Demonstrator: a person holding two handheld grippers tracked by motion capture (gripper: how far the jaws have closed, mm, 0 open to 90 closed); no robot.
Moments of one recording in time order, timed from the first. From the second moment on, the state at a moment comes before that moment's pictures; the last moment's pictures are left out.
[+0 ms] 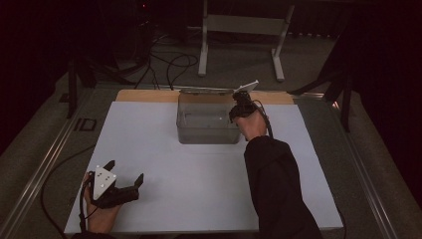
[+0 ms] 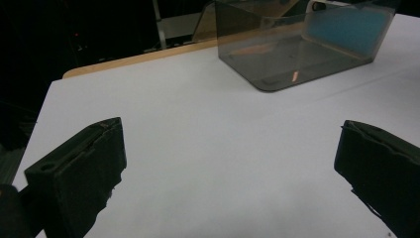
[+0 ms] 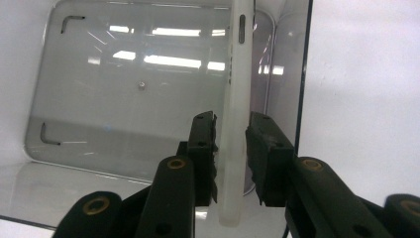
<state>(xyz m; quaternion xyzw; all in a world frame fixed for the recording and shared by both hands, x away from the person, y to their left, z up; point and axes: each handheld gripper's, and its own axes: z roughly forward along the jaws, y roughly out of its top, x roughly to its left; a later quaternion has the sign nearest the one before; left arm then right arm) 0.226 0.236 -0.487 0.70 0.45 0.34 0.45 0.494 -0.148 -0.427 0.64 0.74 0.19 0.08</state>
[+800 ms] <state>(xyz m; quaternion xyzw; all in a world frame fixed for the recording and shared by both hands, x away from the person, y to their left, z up) 0.227 0.235 -0.488 0.70 0.45 0.33 0.45 0.478 -0.157 -0.403 0.59 0.76 0.24 0.12</state>
